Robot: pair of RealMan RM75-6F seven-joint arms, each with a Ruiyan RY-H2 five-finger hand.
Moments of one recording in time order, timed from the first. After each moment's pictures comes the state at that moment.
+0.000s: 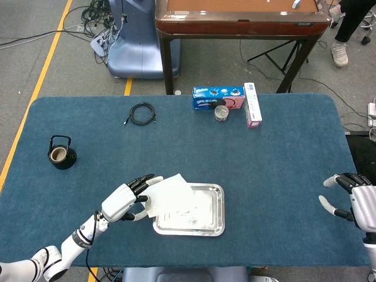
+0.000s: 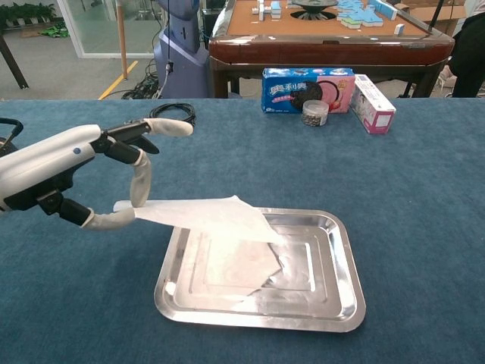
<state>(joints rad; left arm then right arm) -0.61 -1.62 0.10 -1.17 1.82 1.47 -0.42 0.07 -1.05 0.07 -1.58 -1.58 1.57 0.23</state>
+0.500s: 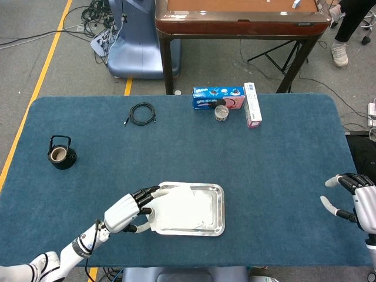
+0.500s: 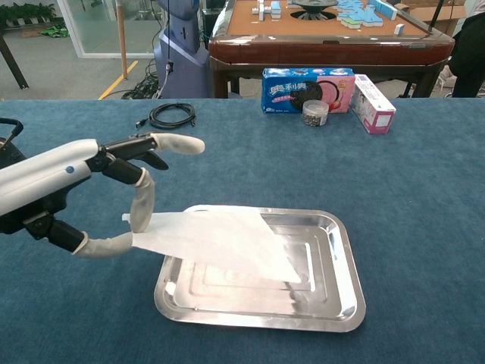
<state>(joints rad) -0.60 -1.60 0.14 -1.24 1.89 1.49 -0.40 0.06 -1.04 0.07 -1.57 -1.59 1.59 0.26</state>
